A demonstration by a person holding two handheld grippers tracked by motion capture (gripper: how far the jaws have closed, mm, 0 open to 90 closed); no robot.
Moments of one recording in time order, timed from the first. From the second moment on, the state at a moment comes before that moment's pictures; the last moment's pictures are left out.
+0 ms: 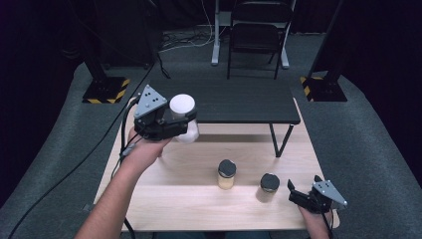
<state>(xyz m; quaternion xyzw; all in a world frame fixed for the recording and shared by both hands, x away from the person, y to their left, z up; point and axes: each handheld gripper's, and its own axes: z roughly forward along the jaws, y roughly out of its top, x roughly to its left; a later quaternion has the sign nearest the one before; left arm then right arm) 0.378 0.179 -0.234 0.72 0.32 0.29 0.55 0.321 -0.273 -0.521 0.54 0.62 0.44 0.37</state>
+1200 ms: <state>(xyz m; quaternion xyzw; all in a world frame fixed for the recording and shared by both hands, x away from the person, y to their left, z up) 0.476 0.174 -0.253 0.69 0.38 0.33 0.52 0.321 -0.274 -0.521 0.54 0.61 0.44 0.36</state>
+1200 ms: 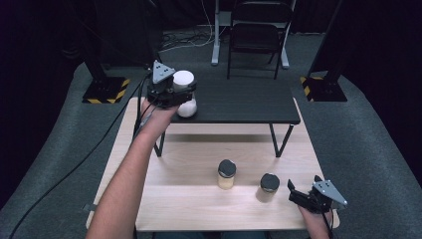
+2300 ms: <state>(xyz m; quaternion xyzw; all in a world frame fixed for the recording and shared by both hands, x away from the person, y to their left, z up) 0.476 0.190 -0.258 0.64 0.43 0.29 0.56 0.321 -0.274 -0.521 0.54 0.61 0.44 0.36</state>
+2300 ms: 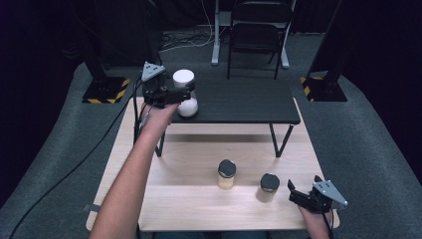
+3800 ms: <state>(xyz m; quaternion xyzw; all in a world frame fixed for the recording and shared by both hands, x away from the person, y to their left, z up) 0.344 0.211 -0.306 0.67 0.36 0.36 0.55 0.320 -0.272 -0.521 0.54 0.62 0.44 0.37</state>
